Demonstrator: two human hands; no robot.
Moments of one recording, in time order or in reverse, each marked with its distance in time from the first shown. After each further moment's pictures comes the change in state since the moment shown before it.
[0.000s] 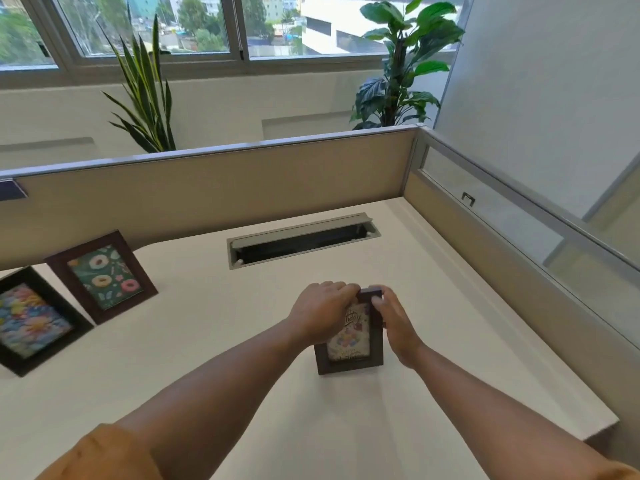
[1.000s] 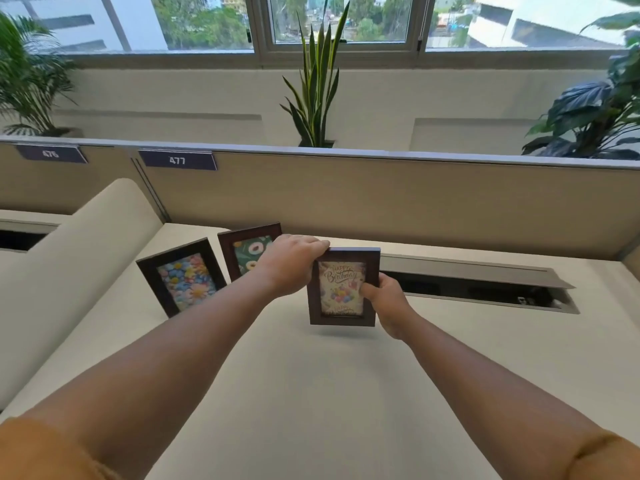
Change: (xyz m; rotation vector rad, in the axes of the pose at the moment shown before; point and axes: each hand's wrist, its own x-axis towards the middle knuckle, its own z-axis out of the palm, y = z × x) left_hand -0.112 -0.302 -0.128 0.247 0.053 -0.487; right_hand 0.213 -0.013 0.301 -0.007 -0.335 0.207
